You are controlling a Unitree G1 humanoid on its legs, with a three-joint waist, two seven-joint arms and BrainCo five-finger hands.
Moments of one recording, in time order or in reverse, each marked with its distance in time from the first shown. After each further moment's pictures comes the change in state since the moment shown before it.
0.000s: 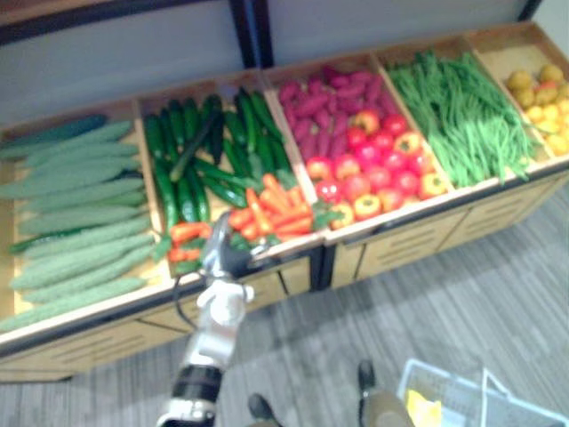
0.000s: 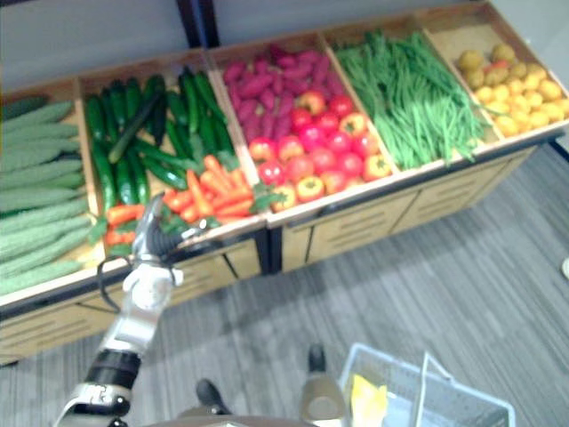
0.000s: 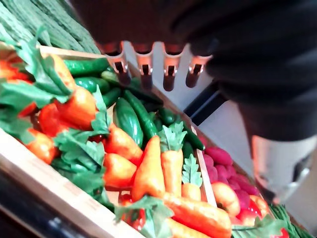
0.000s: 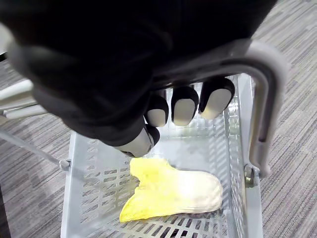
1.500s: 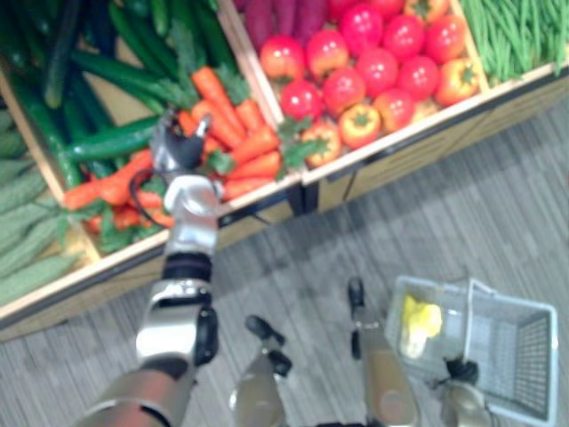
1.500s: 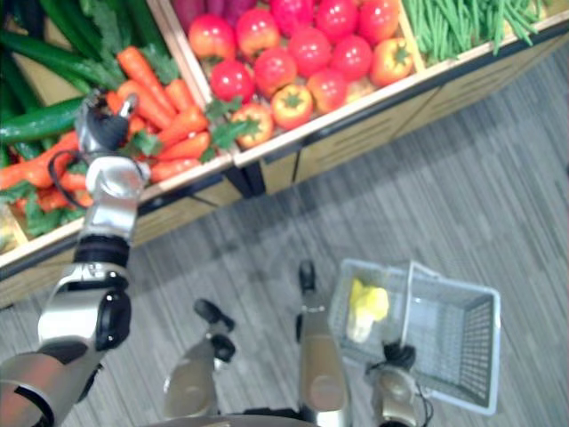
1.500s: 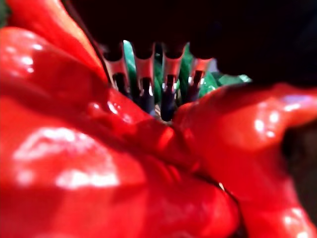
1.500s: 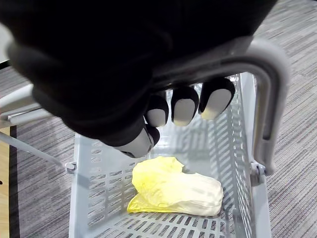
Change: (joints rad) left arm -0.643 0.157 0.206 0.393 -0.020 0.106 0.065; right arm -0.162 -0.016 0.162 -0.225 0.051 -0.030 -0.064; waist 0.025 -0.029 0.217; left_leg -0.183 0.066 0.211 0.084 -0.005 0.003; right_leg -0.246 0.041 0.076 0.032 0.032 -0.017
